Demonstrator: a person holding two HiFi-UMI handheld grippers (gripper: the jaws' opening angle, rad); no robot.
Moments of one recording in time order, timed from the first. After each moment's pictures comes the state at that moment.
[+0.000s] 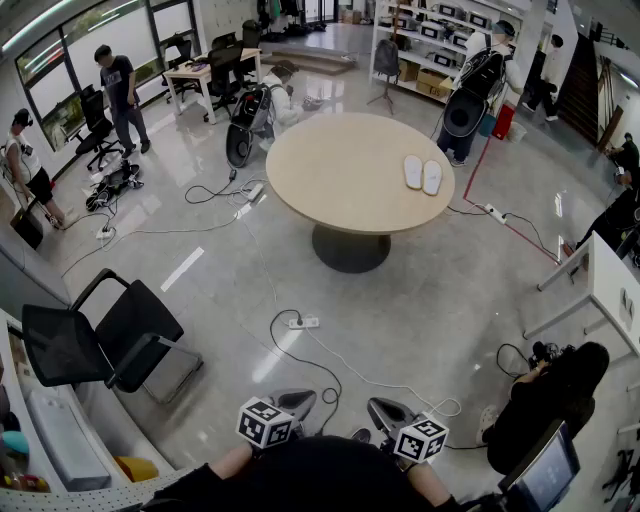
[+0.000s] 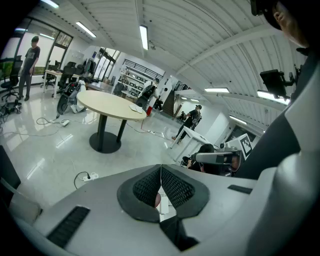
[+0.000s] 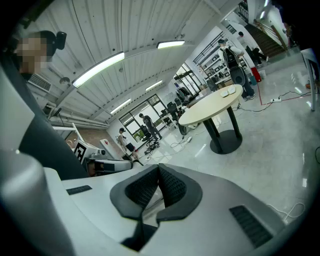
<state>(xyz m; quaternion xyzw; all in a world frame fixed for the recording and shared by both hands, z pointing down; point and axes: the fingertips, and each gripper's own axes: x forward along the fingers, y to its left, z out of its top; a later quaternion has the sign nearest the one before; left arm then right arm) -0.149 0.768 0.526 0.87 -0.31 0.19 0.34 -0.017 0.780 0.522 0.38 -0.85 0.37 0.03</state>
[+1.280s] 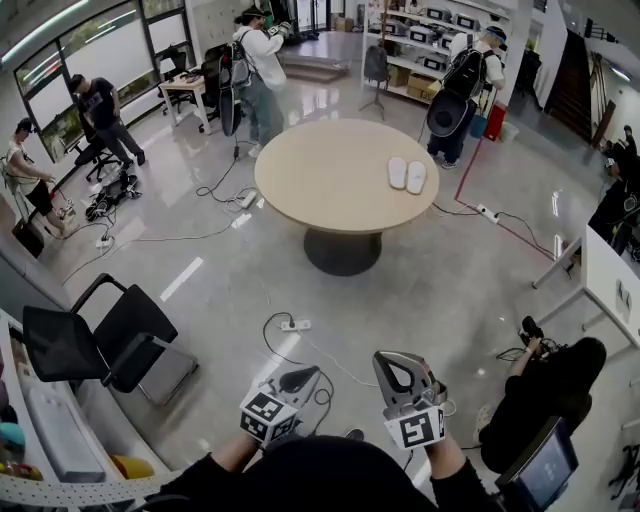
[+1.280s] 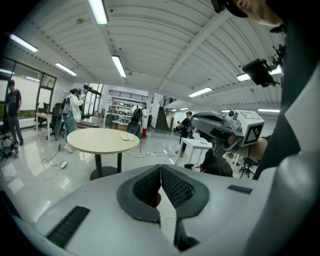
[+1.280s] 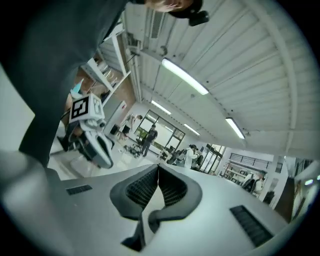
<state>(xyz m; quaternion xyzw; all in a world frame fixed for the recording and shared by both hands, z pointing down) -0.070 0.748 0.445 0.92 -0.34 0.14 0.16 0.029 0.742 0.348 0.40 -0.87 -0.23 0.16</state>
